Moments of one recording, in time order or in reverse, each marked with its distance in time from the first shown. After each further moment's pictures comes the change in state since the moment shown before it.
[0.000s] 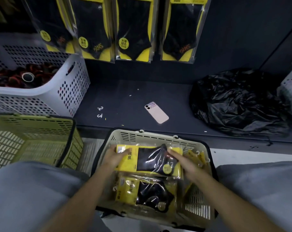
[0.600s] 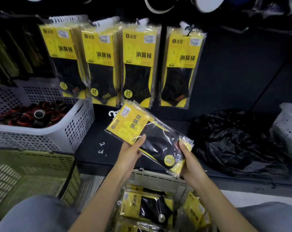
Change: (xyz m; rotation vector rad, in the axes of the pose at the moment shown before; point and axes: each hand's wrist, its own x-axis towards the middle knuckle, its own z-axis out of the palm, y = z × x) left_hand -0.063 0.181 -0.014 -0.766 -0.304 0.354; right_hand -0.034 -0.134 0.008 0.457 -0.155 -0.437
